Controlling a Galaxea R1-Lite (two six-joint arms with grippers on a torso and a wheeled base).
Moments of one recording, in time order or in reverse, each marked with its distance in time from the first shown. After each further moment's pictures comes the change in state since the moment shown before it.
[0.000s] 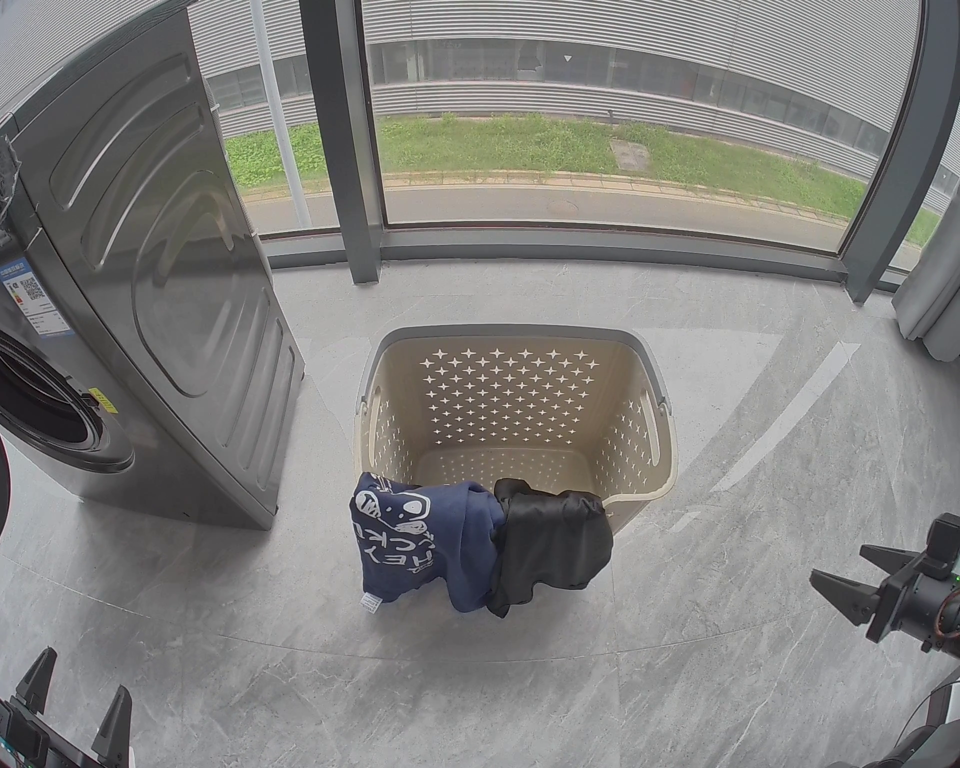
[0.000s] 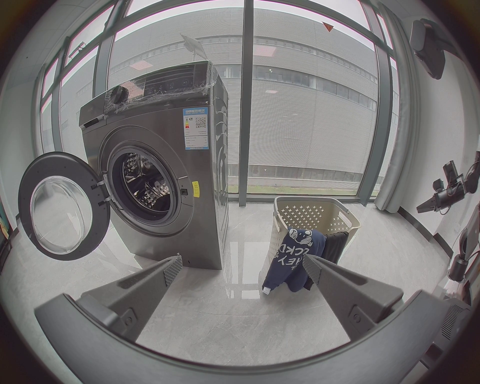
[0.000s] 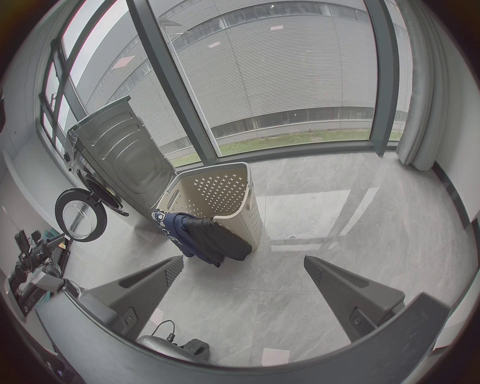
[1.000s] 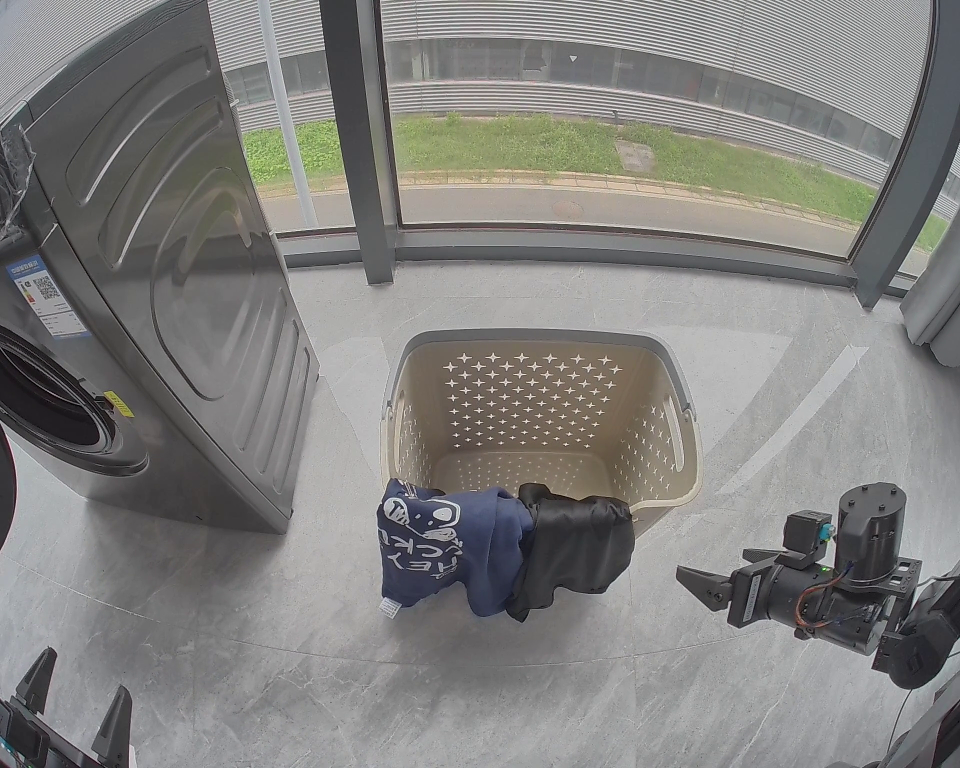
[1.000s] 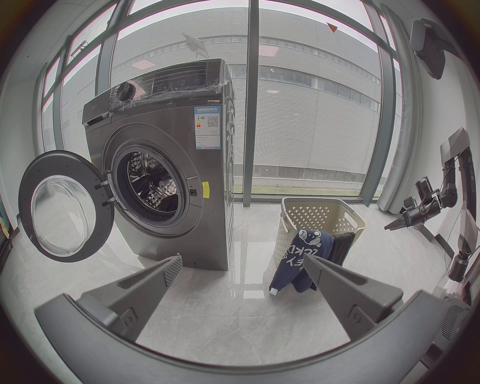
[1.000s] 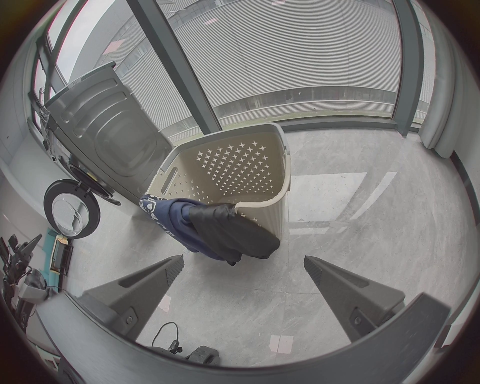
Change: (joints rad) left arm 0.000 0.000 0.000 0.000 0.000 0.000; right arm 0.347 0.699 -0.054 -0.534 -0.272 0.146
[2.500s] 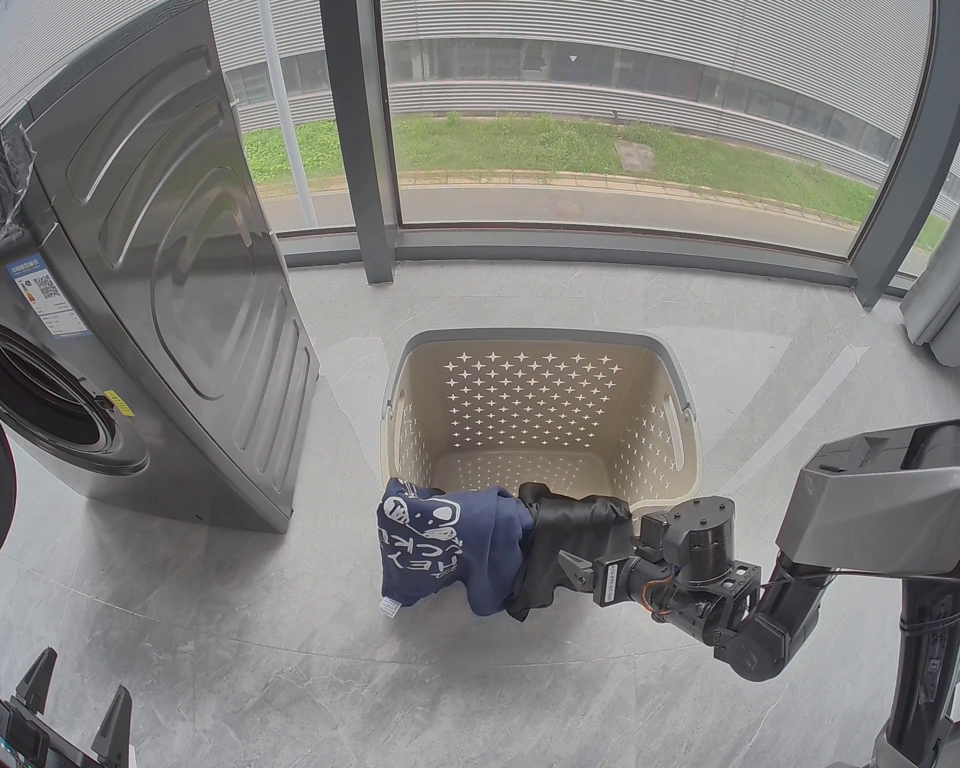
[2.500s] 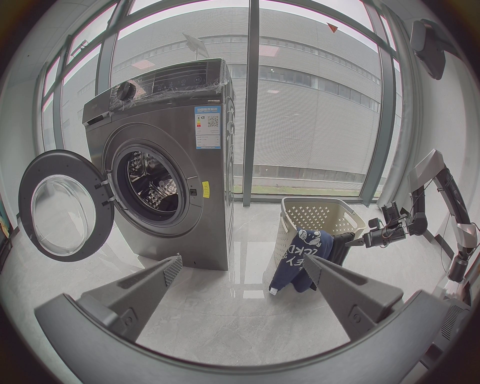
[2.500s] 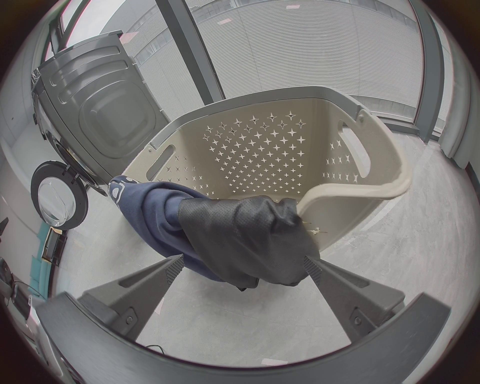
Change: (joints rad) left arm -0.001 0.000 0.000 0.000 0.000 -0.002; right arm 0.122 0.578 -0.394 -0.226 -0.098 -0.015
